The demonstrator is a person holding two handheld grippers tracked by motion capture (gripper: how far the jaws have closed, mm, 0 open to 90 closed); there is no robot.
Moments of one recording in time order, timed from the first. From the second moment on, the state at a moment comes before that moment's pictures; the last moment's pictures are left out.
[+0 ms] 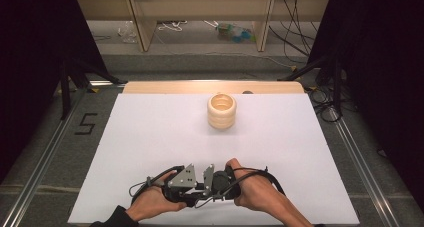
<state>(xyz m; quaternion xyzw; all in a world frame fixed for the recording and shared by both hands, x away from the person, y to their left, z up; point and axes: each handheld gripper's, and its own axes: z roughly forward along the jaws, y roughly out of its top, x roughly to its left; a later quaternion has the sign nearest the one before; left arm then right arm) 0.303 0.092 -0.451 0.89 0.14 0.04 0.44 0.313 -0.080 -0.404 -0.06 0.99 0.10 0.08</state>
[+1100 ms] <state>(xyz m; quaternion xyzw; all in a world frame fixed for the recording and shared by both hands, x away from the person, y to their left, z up) 0.302 0.091 -0.453 0.89 0.14 0.01 0.44 0.308 -0.075 -0.405 -0.08 0.99 0.10 0.08</state>
